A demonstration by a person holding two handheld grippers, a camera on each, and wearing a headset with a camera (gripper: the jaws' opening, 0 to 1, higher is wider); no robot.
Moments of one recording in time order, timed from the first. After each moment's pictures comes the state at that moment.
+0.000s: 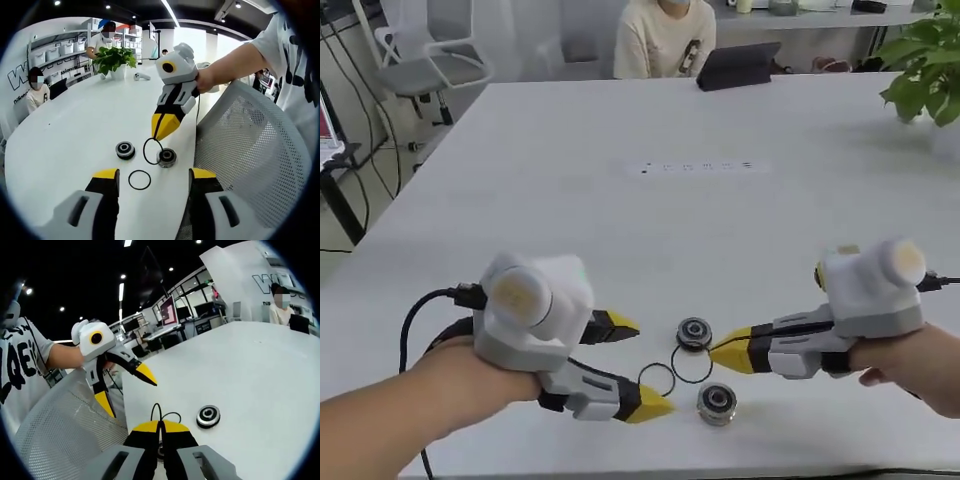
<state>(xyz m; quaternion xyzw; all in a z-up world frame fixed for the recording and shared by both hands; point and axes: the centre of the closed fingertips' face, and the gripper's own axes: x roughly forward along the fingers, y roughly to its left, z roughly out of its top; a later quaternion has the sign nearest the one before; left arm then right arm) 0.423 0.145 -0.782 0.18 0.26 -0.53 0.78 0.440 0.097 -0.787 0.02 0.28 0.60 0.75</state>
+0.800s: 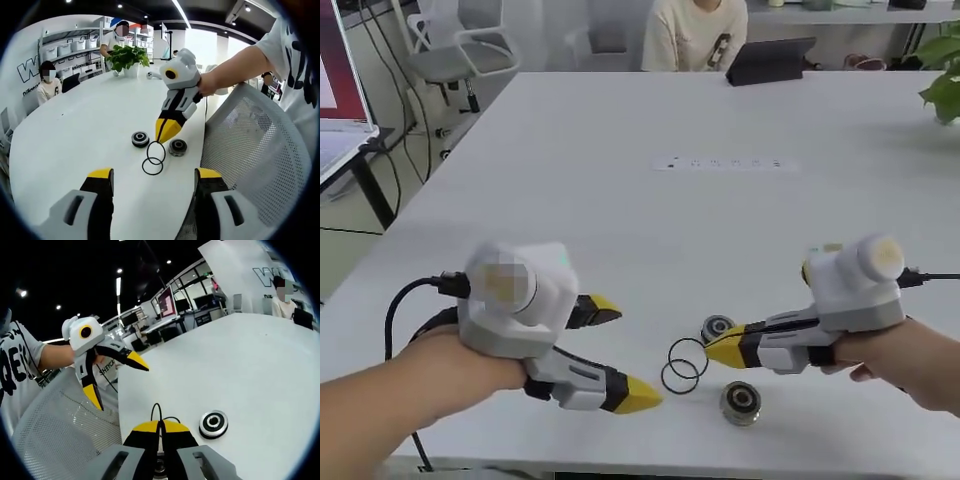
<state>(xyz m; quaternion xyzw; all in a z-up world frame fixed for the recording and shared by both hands) 0.432 0.182 -0.781 0.16 0.27 -0.50 0.81 0.454 0.124 -0.811 0.01 0.31 0.59 0.74</state>
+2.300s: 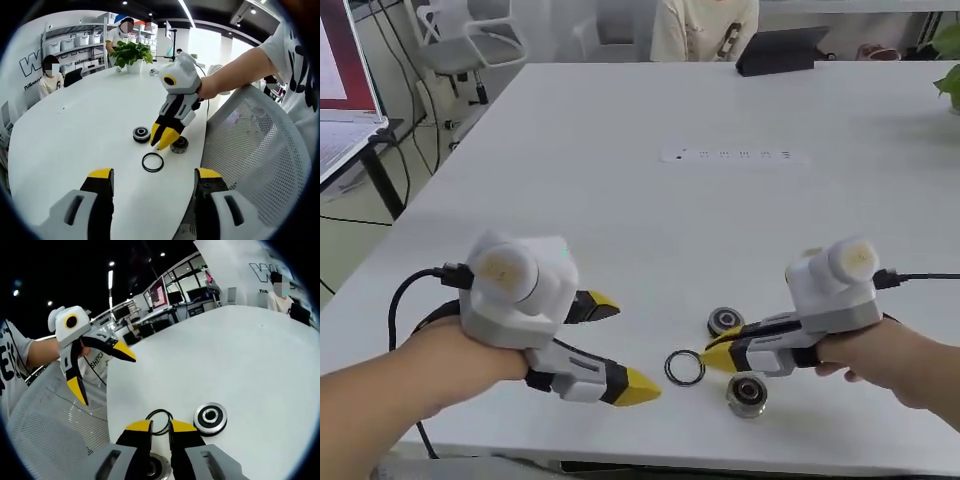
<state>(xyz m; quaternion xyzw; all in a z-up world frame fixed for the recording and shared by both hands) 0.434 0.186 -0.786 0.15 0.29 -0.49 0.81 0.463 0.127 -0.832 -0.01 0.34 0.57 0.75</state>
